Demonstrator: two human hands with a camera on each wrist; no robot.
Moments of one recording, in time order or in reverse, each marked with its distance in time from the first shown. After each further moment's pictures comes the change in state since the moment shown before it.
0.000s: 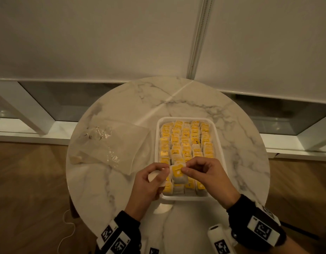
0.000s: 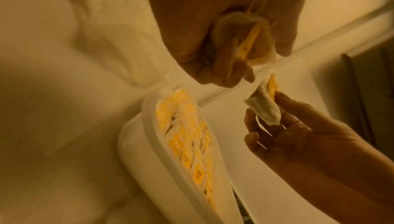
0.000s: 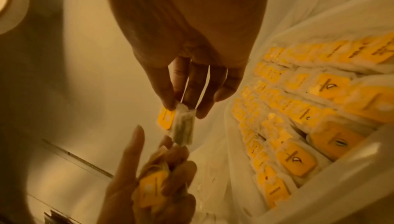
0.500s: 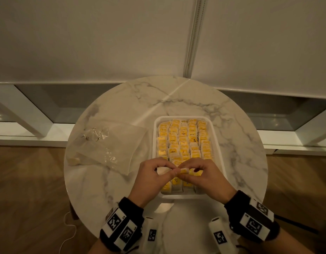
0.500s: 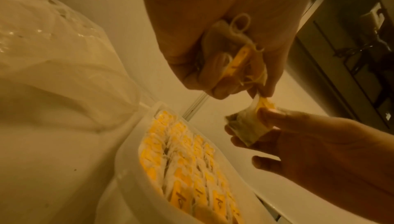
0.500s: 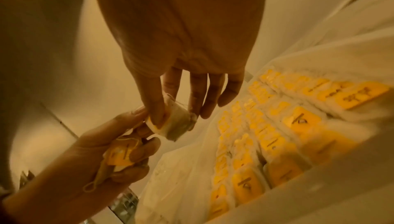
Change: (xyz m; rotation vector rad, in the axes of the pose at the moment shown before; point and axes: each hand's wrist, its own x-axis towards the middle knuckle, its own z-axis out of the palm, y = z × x) left_hand 0.024 0.005 0.009 0.464 -0.104 0.257; right_hand 0.001 0.010 -0.009 -0.355 -0.110 -0.048
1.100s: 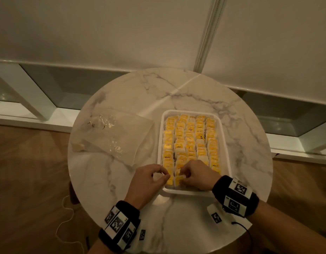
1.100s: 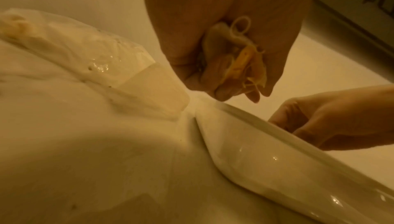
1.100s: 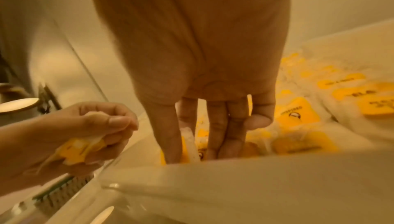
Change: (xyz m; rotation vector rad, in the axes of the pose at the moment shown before) left_hand -0.024 -0.052 -0.014 0.261 0.028 -0.086; right_hand 0.044 0.021 0.021 -0.664 -0.456 0.227
